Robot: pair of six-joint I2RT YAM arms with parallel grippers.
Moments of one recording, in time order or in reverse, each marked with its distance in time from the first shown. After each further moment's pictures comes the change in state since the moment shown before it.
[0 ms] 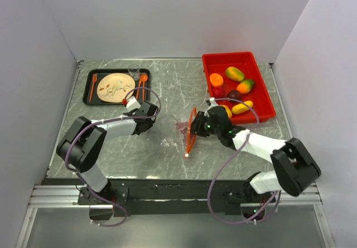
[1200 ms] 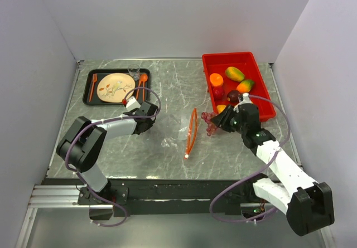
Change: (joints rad) left arm 0.000 0.001 0.011 -0.024 -0.003 -0.011; right arm -0.292 -0.383 -0.013 -0.317 0.011 -0.080
